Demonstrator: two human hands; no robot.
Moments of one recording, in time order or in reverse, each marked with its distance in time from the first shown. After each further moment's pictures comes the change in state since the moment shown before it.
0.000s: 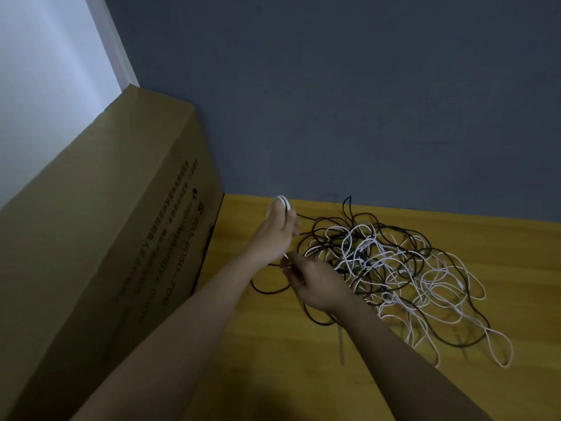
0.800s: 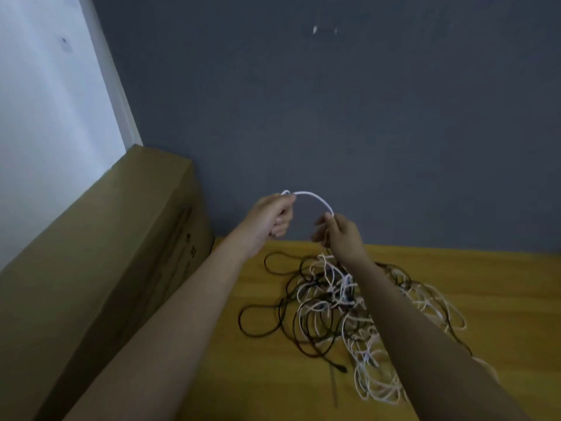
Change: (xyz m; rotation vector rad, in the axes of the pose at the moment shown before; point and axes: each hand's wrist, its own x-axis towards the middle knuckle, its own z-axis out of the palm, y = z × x) left_hand 0.021 0.098 -0.052 -0.573 -0.166 0.031; right_hand 0.043 0.009 -0.112 0.484 0.550 0.293
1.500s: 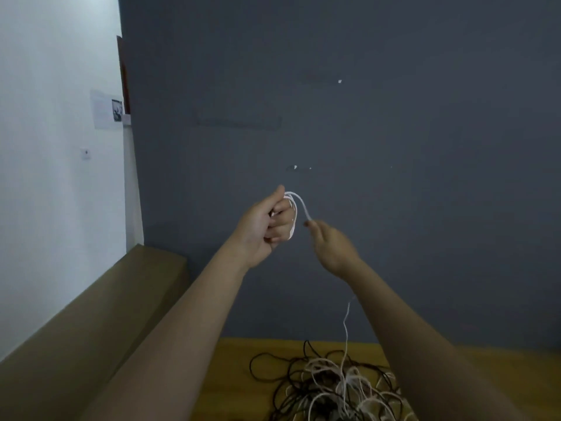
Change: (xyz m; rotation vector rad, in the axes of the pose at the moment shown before) left_hand 0.007 0.160 0.012 -0.383 -0.222 0.263; right_hand 0.063 -0.165 -0.049 -0.506 0.057 -0.253
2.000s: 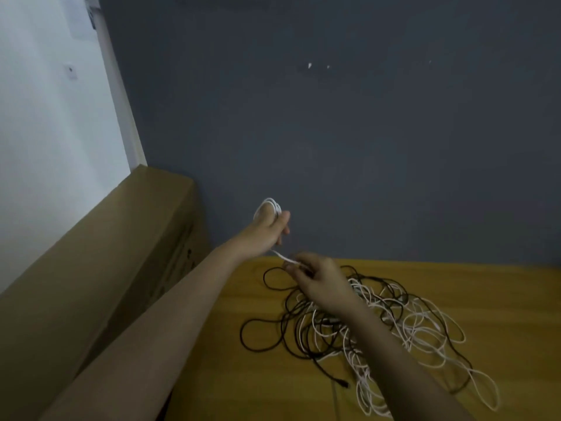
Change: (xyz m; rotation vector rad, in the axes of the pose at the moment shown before) left_hand -0.064 -0.119 -0.072 1.107 0.129 -0.164; right_hand -0.157 0.041 0.103 0.279 -0.267 -0.062
